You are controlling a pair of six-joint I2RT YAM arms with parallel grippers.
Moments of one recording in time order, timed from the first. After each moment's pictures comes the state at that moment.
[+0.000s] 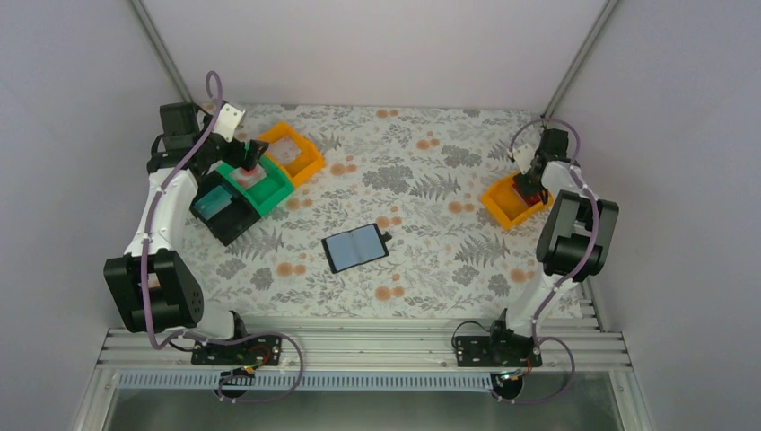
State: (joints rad) left arm 0.17 1.45 1.27 -0.44 0.56 0.46; right arm -0.27 1.87 1.32 -0.50 0.05 -0.76
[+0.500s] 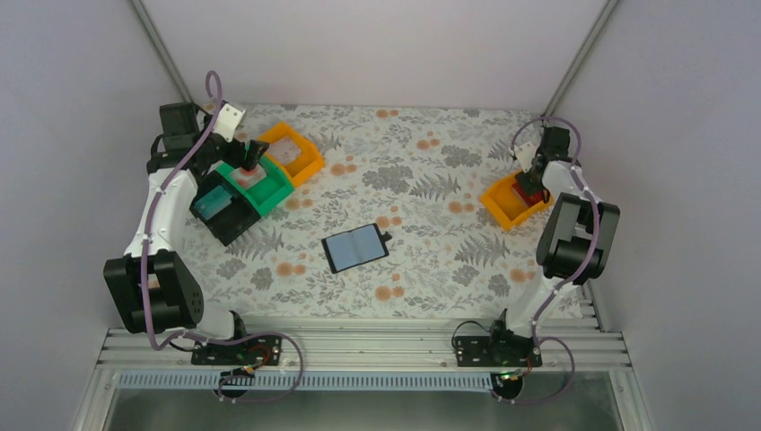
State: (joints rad) left arm 0.17 1.45 1.27 -0.45 0.57 0.46; right arm -0.26 1.85 1.33 -0.49 0.10 -0.75
